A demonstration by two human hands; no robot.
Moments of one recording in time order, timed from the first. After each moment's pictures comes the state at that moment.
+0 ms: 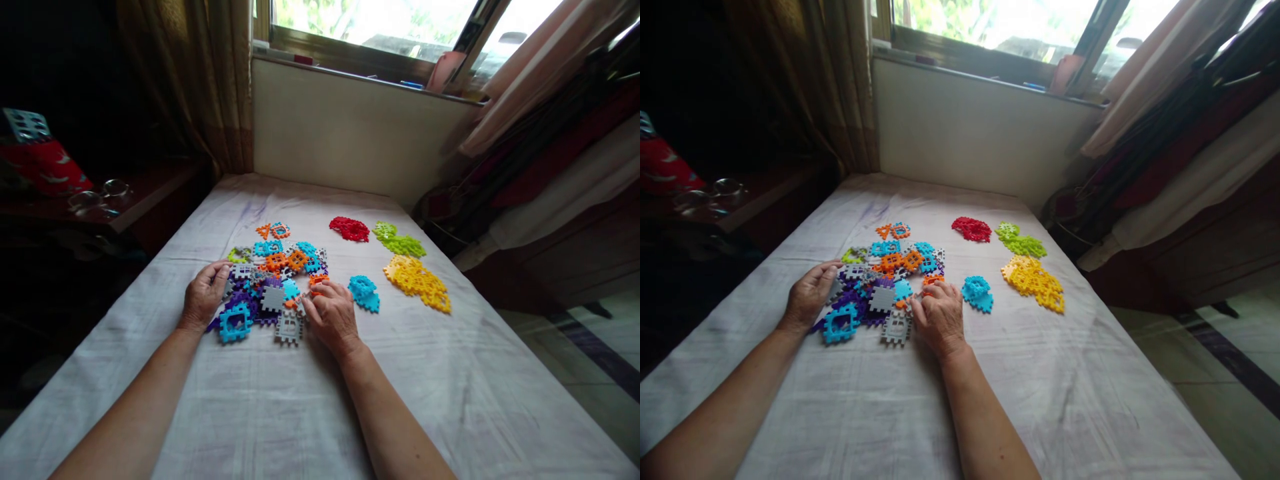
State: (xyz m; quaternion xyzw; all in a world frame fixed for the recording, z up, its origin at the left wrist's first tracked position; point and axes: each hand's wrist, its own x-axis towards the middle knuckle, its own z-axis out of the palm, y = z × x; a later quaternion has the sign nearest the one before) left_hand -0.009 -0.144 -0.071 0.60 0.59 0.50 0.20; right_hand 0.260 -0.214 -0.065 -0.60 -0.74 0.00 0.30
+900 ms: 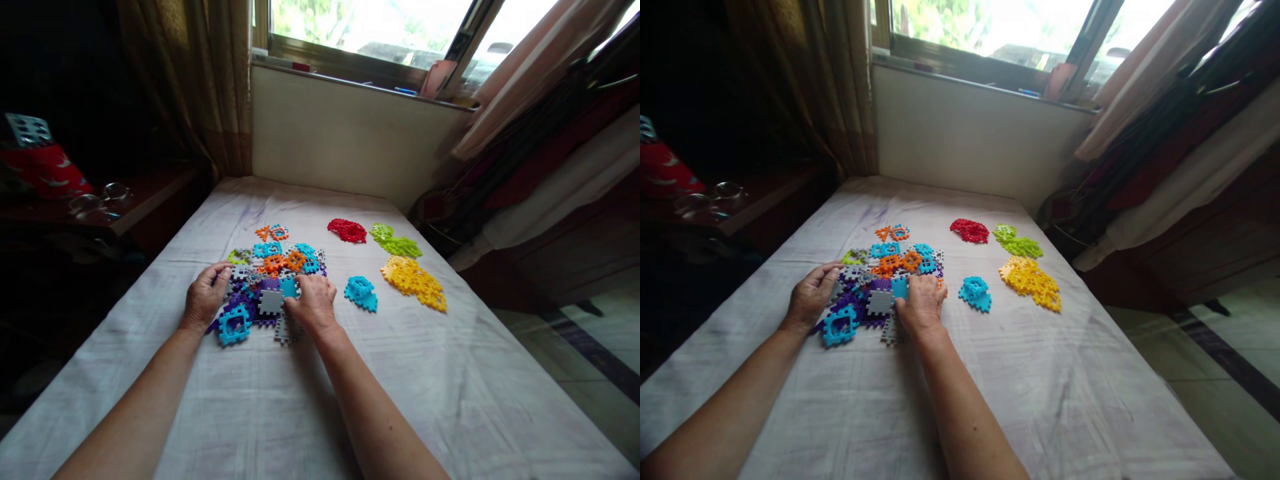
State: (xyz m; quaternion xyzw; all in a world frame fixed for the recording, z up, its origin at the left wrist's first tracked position) left_hand -0.010 -0.139 -0.076 0.60 0.58 0.51 0.19; right_hand 0.212 -0.190 -0.030 -0.72 -0.65 0.12 0.19
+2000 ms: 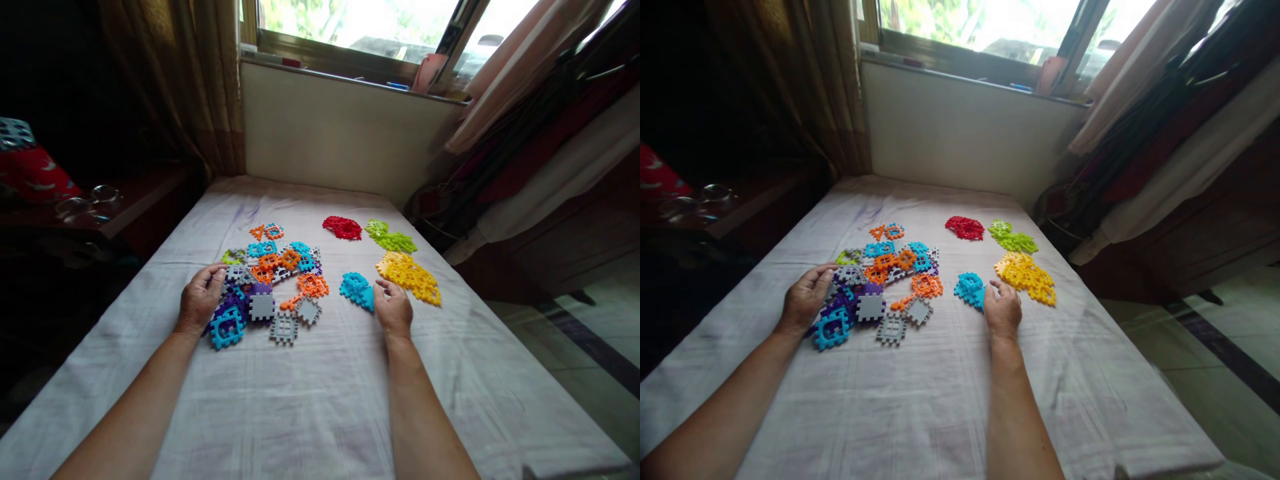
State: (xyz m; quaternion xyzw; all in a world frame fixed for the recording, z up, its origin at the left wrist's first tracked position) left_hand -0.007 -0.143 -0.073 0.61 0.59 0.49 0.19; right_hand 0.382 -0.211 -0.081 -0.81 -0.42 0.00 0.42
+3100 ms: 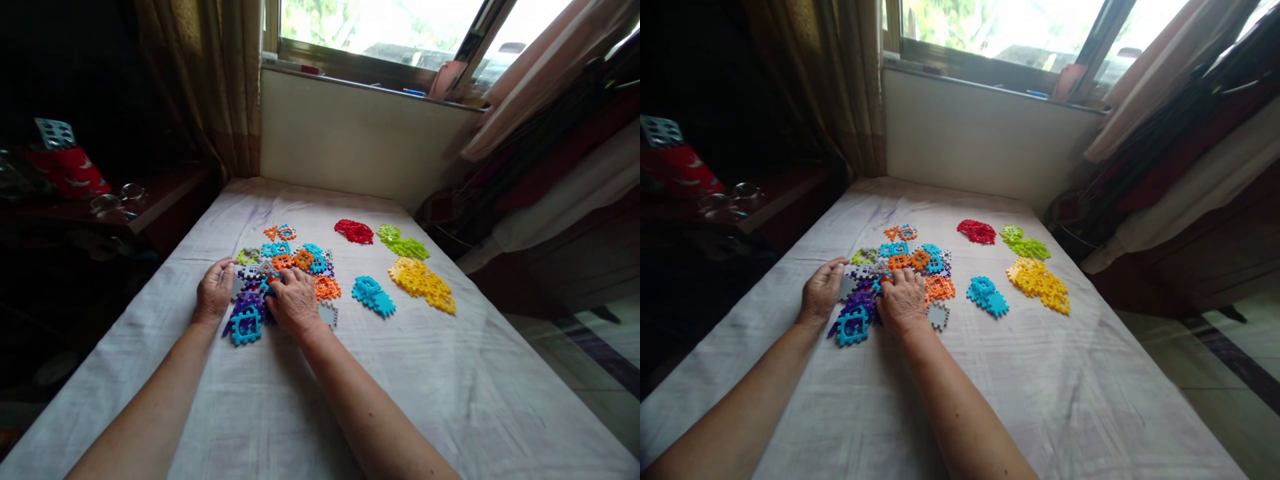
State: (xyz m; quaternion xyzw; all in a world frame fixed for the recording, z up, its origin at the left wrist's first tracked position) left_hand -0.011 -0.132 -0.085 0.56 0.59 0.55 0.18; right_hand 0.177 -0.186 -0.036 -0.58 -0.79 0.01 0.19
